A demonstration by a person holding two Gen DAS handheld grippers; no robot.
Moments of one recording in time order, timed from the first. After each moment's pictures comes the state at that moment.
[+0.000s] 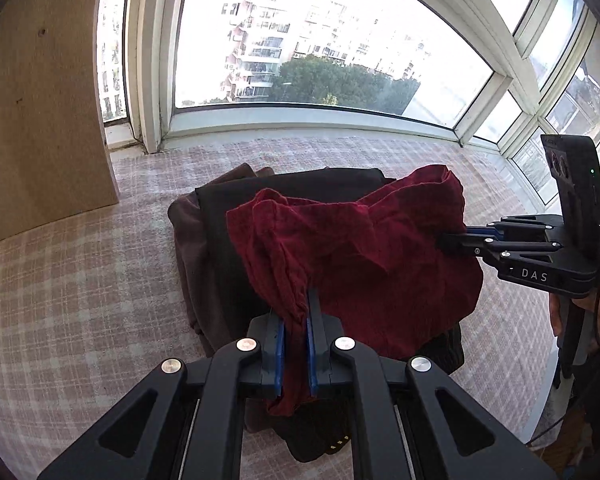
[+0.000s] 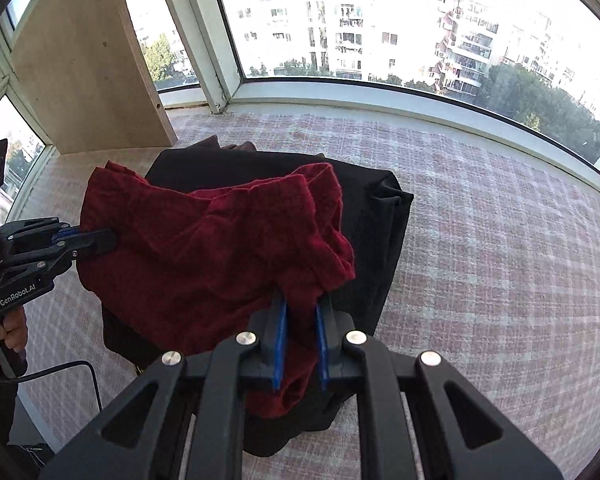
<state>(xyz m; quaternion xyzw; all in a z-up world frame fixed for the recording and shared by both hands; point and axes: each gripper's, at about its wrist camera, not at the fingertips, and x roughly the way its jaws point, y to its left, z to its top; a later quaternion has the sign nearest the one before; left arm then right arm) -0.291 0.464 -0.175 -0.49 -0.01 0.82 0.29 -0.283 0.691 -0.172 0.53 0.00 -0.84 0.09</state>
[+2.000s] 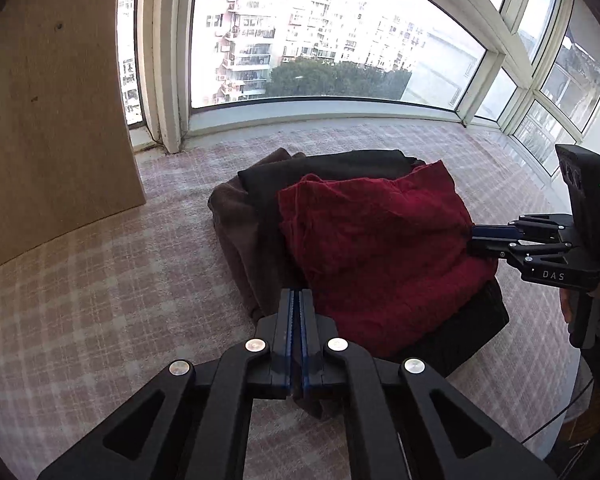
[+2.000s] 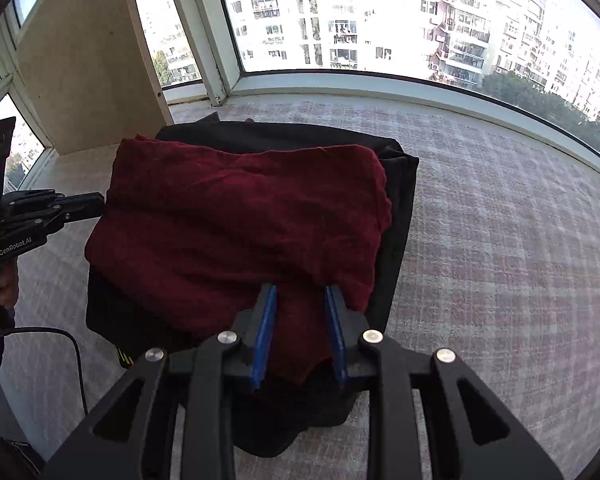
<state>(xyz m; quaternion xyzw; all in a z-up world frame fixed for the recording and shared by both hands) -0.286 0.415 -0.173 -0.45 0.03 0.84 0.30 -0.239 0.692 -0.185 0.48 -0.02 -0.87 0.09</state>
